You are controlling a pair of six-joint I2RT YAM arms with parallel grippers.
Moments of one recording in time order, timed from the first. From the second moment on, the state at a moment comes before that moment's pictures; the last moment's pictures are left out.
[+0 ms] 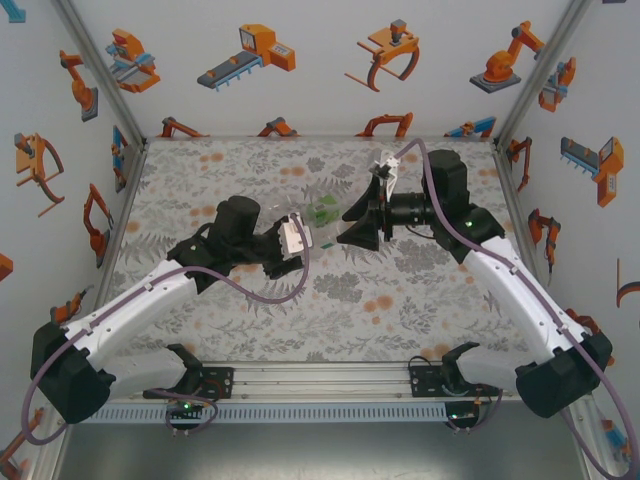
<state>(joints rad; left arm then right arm) -0.75 1.15 0.94 -0.37 0.42 0.62 0.47 1.19 1.20 -0.36 -0.99 -0.07</state>
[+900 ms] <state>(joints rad) -0.75 1.15 0.94 -0.39 0.39 0.61 0.48 1.21 1.19 -0.31 -1.00 -0.03</state>
